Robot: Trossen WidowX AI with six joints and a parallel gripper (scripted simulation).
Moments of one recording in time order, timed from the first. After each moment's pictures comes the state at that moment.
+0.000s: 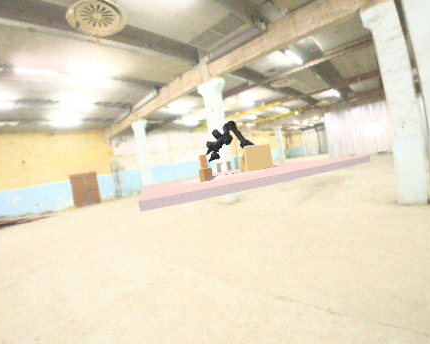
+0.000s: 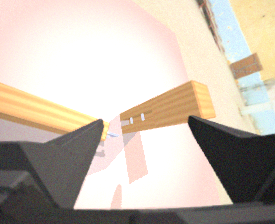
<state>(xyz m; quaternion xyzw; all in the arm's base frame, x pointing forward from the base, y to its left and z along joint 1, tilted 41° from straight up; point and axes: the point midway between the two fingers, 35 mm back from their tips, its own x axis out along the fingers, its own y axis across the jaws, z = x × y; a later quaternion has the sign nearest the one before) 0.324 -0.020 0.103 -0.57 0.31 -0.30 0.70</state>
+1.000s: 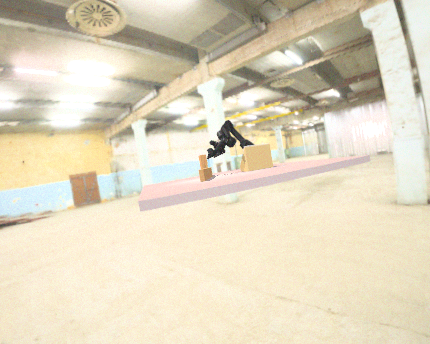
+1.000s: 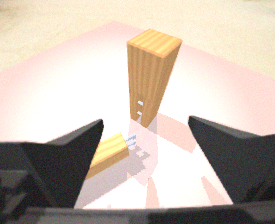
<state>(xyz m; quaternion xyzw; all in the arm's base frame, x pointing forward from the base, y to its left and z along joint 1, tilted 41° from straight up) 0.300 -0.027 0.099 -0.22 0.12 -0.45 0.86</state>
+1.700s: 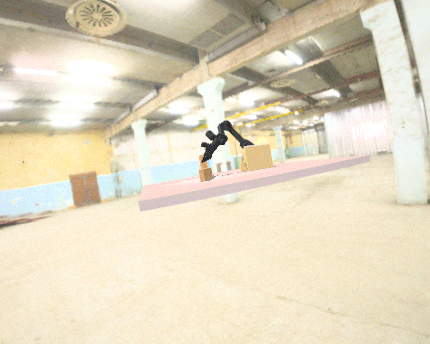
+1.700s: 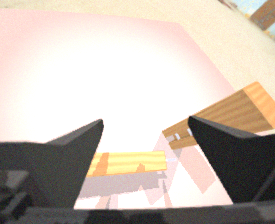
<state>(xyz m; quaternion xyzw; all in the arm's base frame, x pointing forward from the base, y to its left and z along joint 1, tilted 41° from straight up) 0.374 0.010 0.065 -0.40 0.26 -0.33 0.81</state>
